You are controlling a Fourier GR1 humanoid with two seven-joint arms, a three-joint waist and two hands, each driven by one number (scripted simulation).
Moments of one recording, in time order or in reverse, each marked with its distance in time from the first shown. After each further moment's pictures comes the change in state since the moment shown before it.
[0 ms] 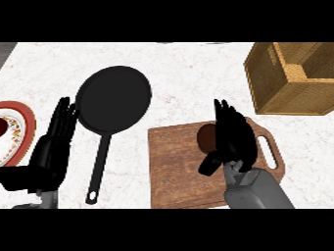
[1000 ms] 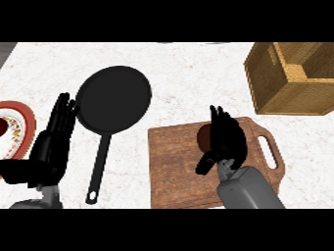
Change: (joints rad) left arm -0.024 -0.078 0.081 -0.001 -0.082 -0.067 0.047; right arm 0.008 0.035 -0.017 0.162 0.021 -0.075 -0.060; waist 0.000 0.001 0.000
